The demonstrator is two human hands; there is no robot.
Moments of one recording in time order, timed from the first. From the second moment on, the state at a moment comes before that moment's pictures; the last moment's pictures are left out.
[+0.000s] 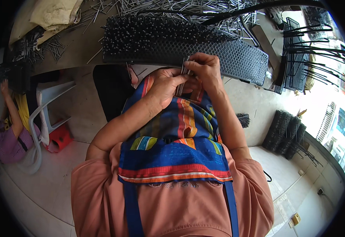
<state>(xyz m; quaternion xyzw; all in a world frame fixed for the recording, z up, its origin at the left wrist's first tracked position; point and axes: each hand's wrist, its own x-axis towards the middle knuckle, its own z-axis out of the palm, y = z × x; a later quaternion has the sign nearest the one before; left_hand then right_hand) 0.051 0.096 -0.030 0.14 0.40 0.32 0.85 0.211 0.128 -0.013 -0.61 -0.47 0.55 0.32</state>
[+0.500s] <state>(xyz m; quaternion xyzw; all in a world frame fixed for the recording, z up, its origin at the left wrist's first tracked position) 0.058 0.103 -0.026 0.17 0.41 0.36 0.82 0.216 0.131 -0.012 -0.63 -0.37 0.57 0.38</state>
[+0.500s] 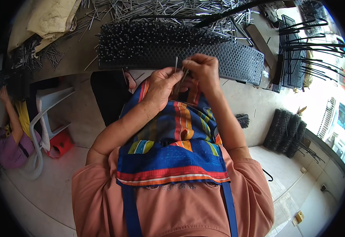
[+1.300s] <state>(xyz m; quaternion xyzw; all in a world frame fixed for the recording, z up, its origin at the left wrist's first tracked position) 0.081 0.091 -0.025 0.12 0.45 0.28 0.84 0.266 0.168 -0.026 -0.57 -0.60 0.12 0.54</state>
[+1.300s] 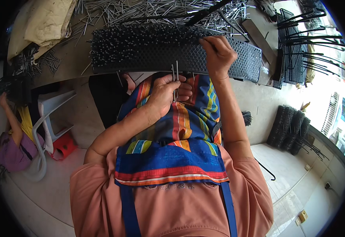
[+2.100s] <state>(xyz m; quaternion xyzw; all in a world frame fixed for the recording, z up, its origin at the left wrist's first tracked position) 0.112 0.130 -0.028 0.20 0.38 0.23 0.87 0.289 0.131 -0.014 -0.57 -0.31 0.55 0.53</state>
